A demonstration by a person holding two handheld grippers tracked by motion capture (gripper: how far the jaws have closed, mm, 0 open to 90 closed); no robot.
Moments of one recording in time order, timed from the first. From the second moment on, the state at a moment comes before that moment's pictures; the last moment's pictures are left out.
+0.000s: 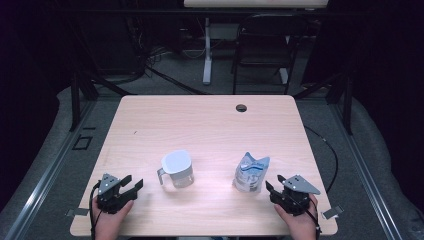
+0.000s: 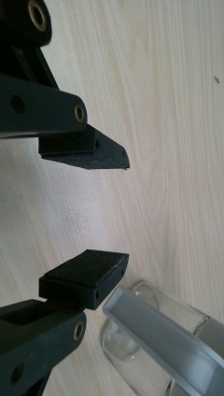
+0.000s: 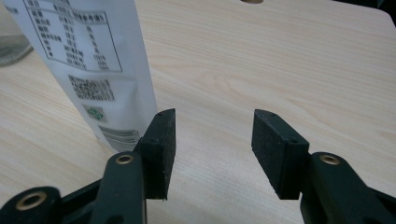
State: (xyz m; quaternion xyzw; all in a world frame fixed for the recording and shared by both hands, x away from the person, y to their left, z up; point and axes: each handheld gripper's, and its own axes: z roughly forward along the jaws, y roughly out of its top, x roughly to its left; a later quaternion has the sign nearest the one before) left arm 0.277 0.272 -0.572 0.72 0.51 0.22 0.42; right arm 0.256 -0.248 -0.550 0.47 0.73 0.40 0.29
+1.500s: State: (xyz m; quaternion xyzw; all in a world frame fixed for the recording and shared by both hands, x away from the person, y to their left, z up) left arm 0.288 0.220 -0.551 0.76 0.45 0.19 0.44; right arm 0.250 -0.246 -0.544 0.47 0.72 0.41 0.30
